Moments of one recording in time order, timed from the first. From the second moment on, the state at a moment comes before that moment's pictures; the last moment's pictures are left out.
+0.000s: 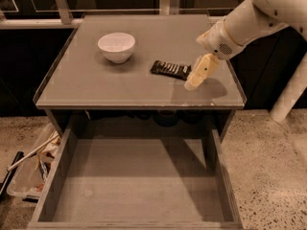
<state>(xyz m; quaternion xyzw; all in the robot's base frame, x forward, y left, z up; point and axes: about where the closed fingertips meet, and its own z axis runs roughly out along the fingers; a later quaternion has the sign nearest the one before) 0.634 -0.136 0.895 -0.57 0.76 0.09 0.31</state>
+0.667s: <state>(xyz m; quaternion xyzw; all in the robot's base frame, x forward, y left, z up) 0.653 -0.124 0.896 -0.57 0.75 0.10 0.32</state>
